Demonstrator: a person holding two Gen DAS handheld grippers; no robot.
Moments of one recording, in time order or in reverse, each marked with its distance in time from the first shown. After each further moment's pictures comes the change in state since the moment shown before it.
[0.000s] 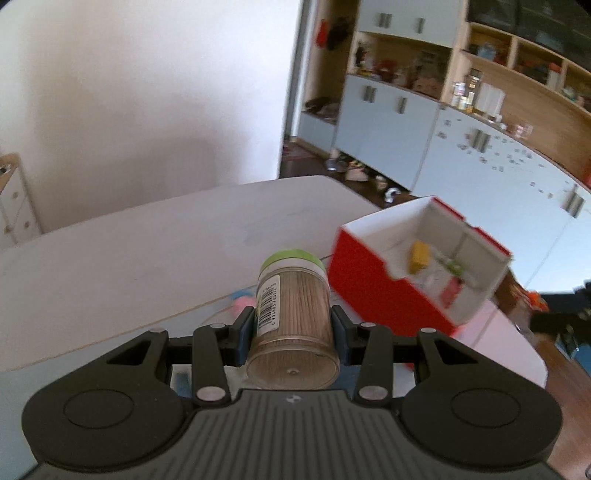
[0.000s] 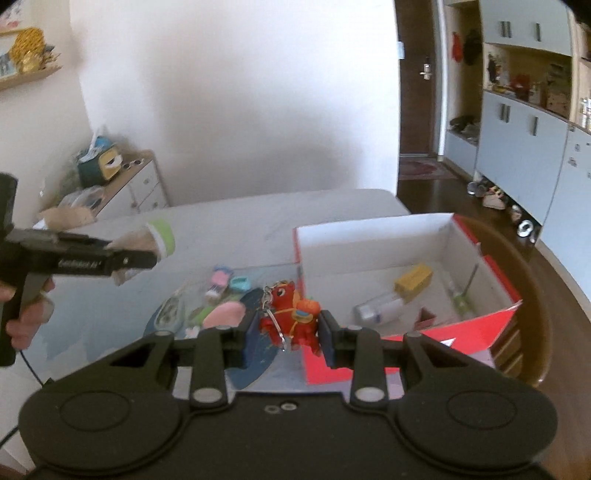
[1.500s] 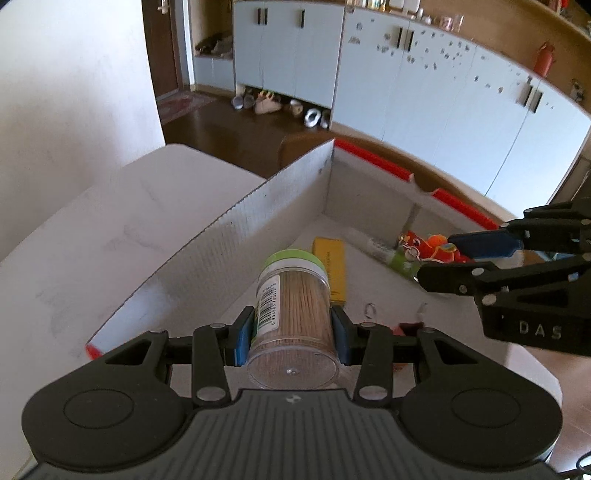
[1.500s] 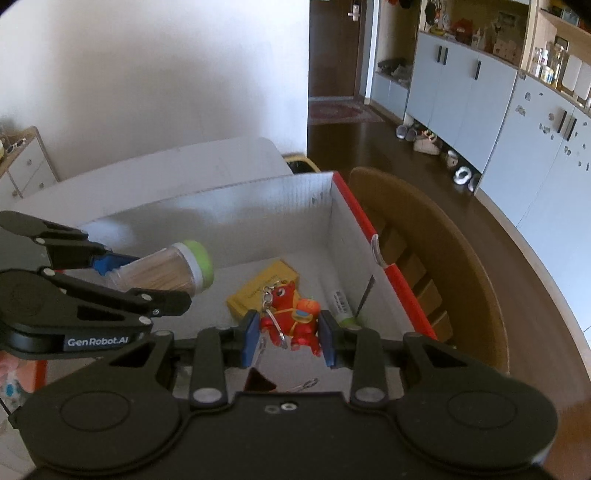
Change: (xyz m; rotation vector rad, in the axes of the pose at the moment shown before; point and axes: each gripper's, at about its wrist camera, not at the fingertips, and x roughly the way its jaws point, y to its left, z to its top) left arm 0.242 -0.174 0.078 0.275 0.254 -0.153; right arm 0.158 -0.165 0.033 0.074 0.195 -0.228
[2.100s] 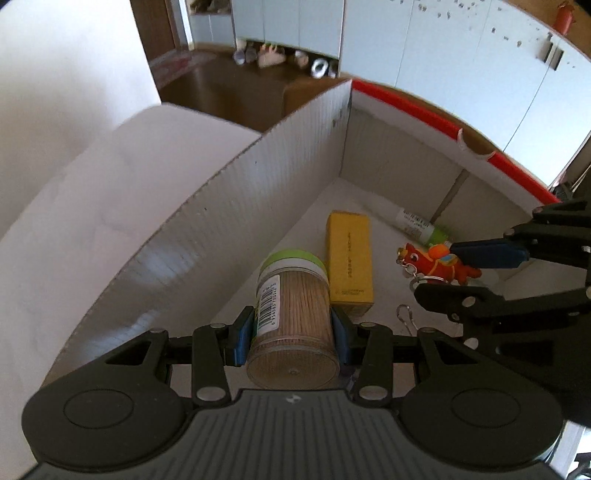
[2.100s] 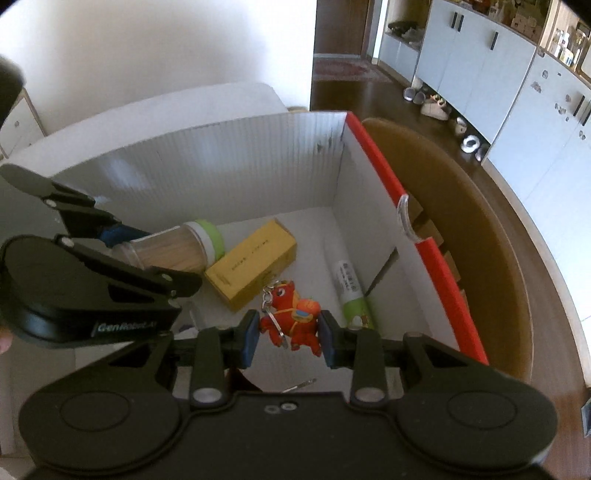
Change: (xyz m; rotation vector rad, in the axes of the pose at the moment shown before) left arm 0.059 0.000 0.019 0.028 0.178 0.040; right arm 0.048 0.003 0.000 -0.034 0.156 -0.011
